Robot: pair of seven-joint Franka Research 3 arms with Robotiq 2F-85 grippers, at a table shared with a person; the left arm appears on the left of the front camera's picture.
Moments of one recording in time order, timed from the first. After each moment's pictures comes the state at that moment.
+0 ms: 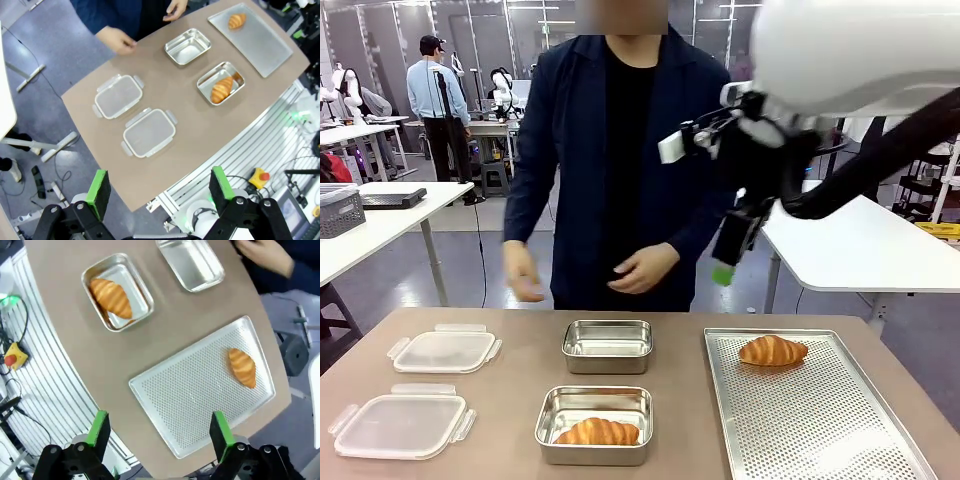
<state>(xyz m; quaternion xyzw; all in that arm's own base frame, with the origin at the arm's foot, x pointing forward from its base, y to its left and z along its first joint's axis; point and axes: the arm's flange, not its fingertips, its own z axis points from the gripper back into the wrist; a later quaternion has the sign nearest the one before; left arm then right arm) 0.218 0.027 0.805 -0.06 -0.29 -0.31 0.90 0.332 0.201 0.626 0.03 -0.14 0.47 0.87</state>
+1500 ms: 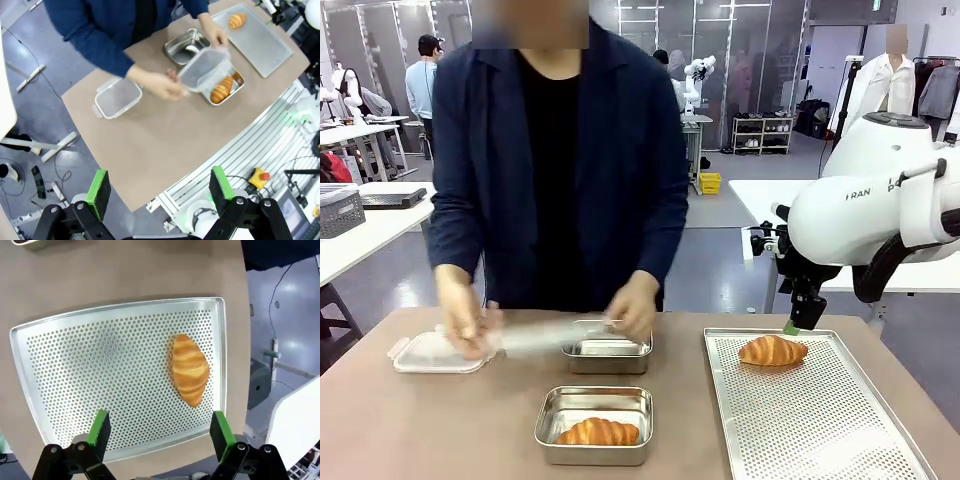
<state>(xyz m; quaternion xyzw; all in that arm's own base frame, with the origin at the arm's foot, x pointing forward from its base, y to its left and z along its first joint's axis) 0.218 0.027 0.805 -0.06 -0.29 -0.31 0.90 0.455 0.094 0.460 -0.05 -0.15 0.64 0.75</state>
